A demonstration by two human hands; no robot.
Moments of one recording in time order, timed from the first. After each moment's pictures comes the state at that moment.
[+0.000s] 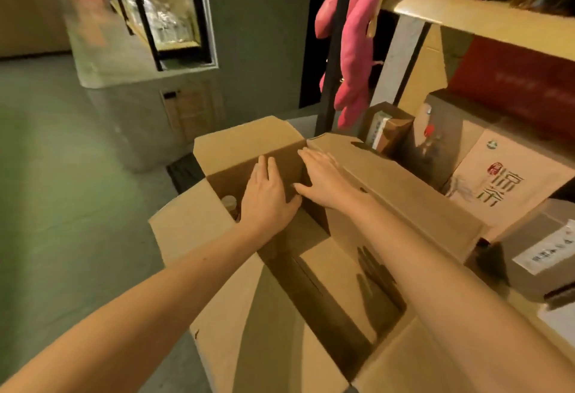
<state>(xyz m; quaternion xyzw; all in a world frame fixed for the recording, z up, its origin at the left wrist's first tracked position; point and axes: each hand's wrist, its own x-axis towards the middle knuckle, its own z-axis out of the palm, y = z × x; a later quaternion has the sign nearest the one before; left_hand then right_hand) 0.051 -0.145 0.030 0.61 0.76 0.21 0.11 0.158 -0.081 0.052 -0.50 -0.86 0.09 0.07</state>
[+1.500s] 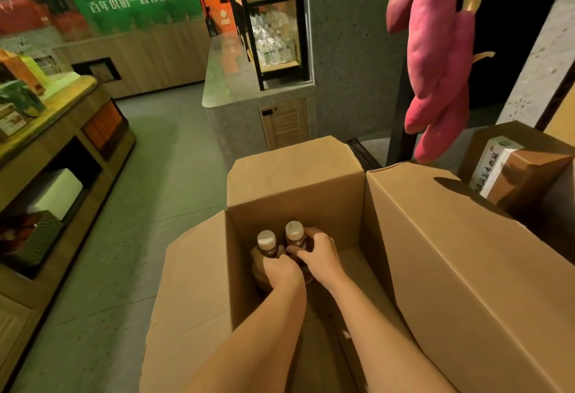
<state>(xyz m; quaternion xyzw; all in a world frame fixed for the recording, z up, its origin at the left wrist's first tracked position) 0.069 -0.069 -0.057 -0.13 0.76 0.58 0.26 0.092 -0.009 -0.125 -0.43 -0.72 0.51 0.19</state>
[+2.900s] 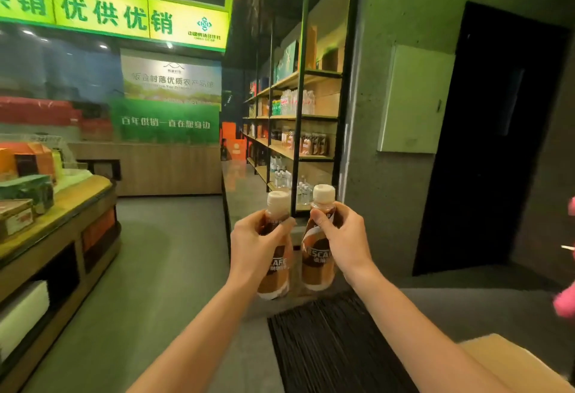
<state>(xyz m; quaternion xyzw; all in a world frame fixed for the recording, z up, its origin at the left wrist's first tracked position) -0.387 -0.201 0.203 0.44 0.57 0.69 0.08 -0.265 -0.124 0.224 -0.25 -0.70 0.44 0.50</state>
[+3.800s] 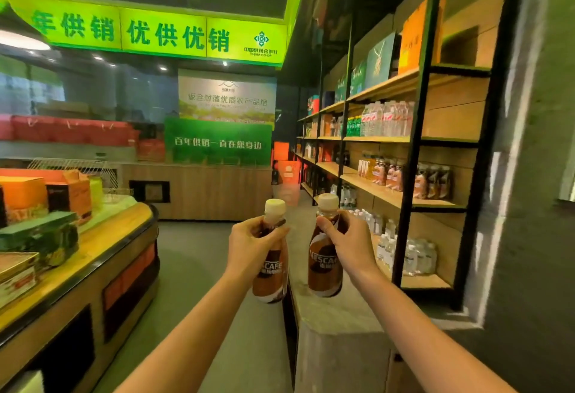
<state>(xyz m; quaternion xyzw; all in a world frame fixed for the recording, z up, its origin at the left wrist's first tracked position) -0.990 0.145 0.242 0.38 0.60 0.71 0.06 -0.872 0.256 0.256 -0.20 -0.74 0.43 0.48</state>
